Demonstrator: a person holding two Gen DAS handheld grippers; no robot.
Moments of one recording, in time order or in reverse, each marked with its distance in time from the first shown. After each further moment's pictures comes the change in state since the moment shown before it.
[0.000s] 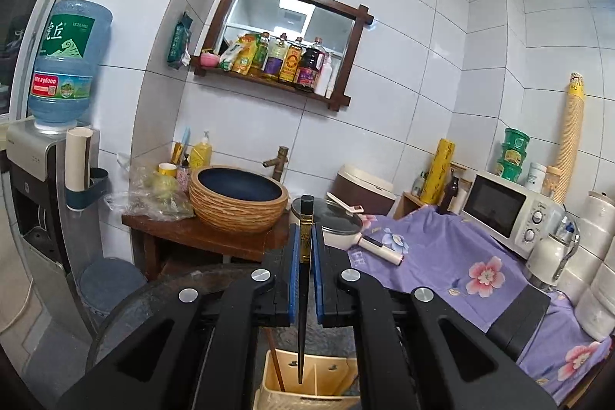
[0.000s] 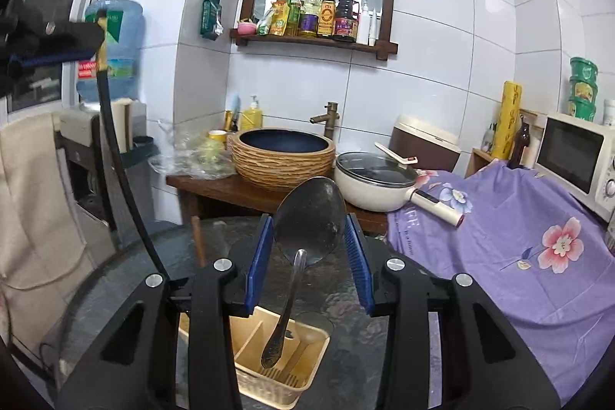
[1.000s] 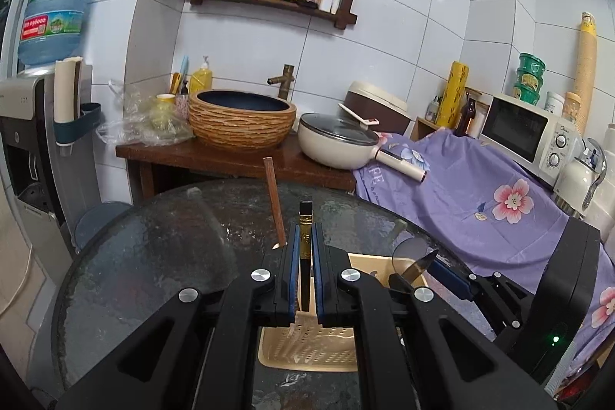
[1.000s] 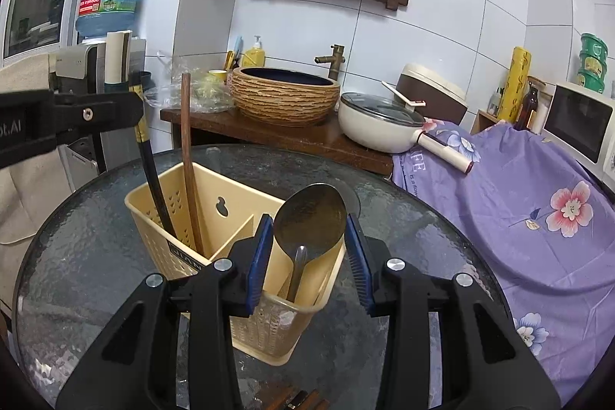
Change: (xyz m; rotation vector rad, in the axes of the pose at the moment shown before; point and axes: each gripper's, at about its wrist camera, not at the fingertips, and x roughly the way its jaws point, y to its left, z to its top) left arm 0.056 0.018 -0.130 0.048 0.221 0.017; right arm 0.034 0.010 -0.104 -0.048 0.147 -0.007
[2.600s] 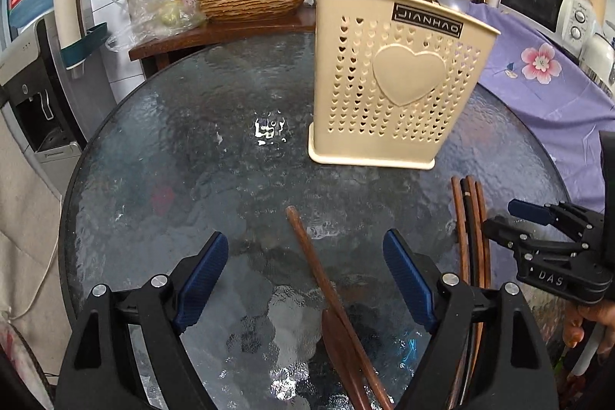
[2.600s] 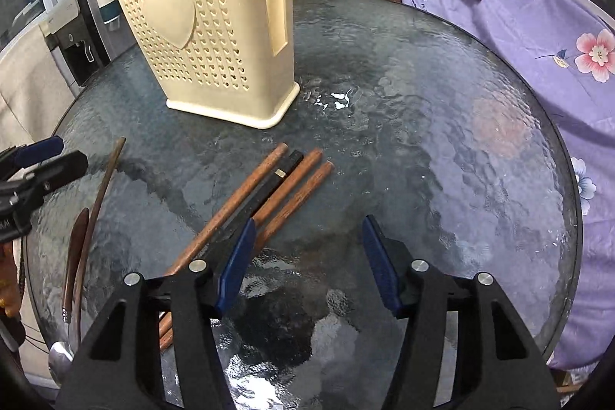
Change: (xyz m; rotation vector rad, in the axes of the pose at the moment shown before) left arm -0.002 0.031 -0.144 0.125 0.423 0.098; right arm -0.007 -0.027 -0.150 0.169 0.463 0.138
